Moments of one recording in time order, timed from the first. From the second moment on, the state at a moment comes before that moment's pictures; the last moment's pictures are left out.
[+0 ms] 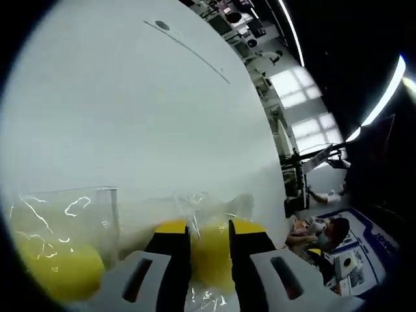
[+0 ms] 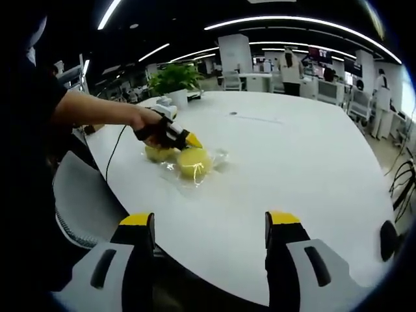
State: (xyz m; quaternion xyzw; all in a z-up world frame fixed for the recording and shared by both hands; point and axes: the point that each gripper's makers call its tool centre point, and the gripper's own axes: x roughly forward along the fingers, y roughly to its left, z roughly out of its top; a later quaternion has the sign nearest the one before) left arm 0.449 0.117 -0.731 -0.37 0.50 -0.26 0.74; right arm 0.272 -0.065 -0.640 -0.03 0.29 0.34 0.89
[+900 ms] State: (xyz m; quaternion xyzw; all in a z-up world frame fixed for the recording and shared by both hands) left arm 0.450 0.116 -0.729 -0.33 0.48 -0.28 0.76; right arm 0.269 -0.061 -0.644 -0.03 0.30 0.34 0.89
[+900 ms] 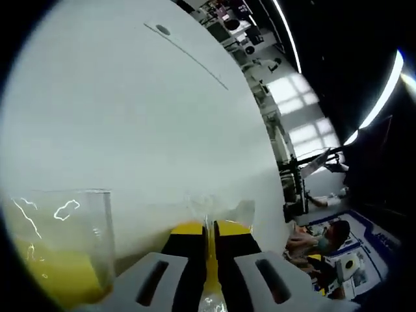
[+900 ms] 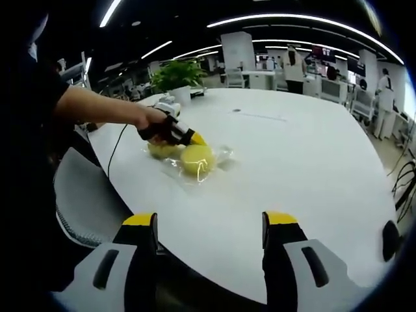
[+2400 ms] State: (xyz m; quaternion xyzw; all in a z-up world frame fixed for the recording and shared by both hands) left arm 0.399 0.160 -0.526 -0.26 0.23 -0.46 0.82; right arm 0.259 -0.009 -0.619 -0.06 0.26 0.39 0.88
